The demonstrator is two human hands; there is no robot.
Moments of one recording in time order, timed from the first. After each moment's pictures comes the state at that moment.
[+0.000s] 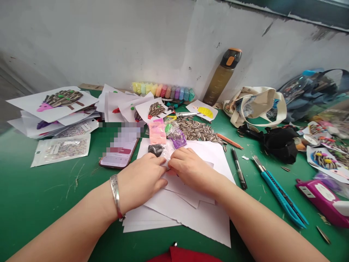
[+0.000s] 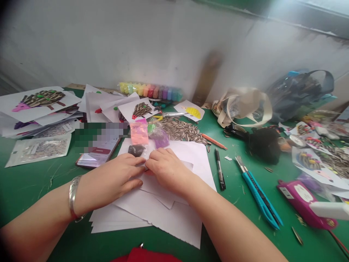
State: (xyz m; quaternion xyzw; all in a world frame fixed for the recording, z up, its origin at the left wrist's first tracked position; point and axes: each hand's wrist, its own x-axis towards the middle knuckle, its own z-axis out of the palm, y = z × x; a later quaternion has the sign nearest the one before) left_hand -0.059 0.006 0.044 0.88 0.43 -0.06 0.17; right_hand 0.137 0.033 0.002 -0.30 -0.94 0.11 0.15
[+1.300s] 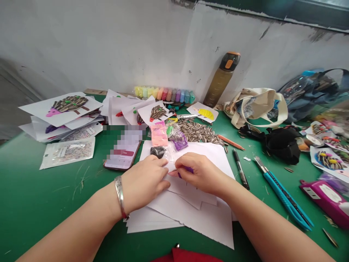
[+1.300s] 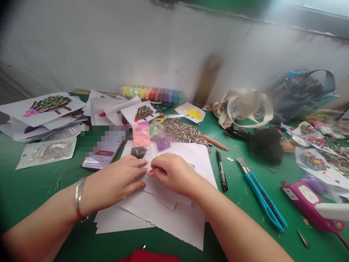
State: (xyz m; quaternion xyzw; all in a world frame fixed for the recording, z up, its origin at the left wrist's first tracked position) left_hand -0.060 0.003 0.045 0.89 0.43 -0.05 0.17; right_hand 0.145 0.024 0.018 -0.37 -0.86 0.27 0.23
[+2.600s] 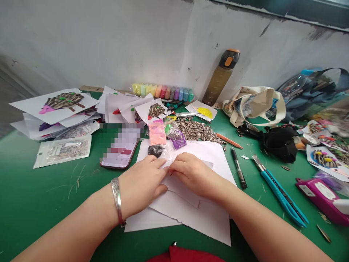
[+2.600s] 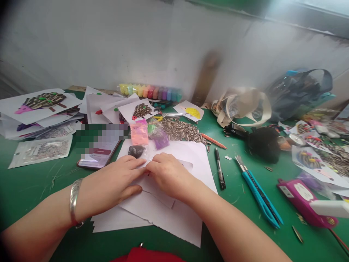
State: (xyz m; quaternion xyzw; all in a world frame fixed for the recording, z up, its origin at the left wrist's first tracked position) left_hand -0.056 -0.002 0.049 0.88 0.43 -0.08 0.18; right_hand 0.140 0.019 0.009 -0.32 -0.91 0.20 0.18
